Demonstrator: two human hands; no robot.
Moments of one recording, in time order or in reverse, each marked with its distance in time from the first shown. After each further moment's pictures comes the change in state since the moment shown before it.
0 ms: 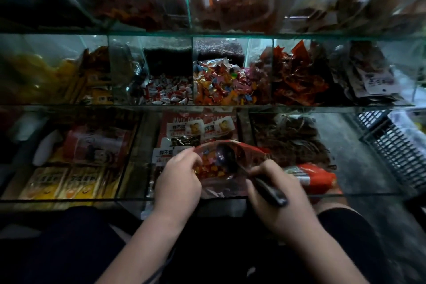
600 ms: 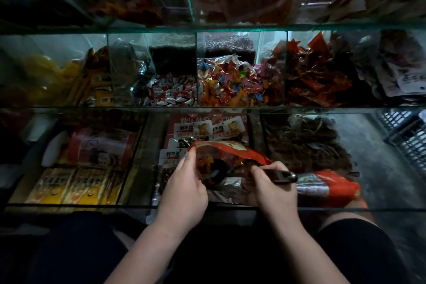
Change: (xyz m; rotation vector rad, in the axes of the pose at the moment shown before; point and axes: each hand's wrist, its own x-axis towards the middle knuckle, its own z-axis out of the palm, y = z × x) left_hand 0.012 -0.013 0.017 -0.198 -0.153 -0.140; right_hand 0.043 0.059 0.077 0.536 0.293 0.647
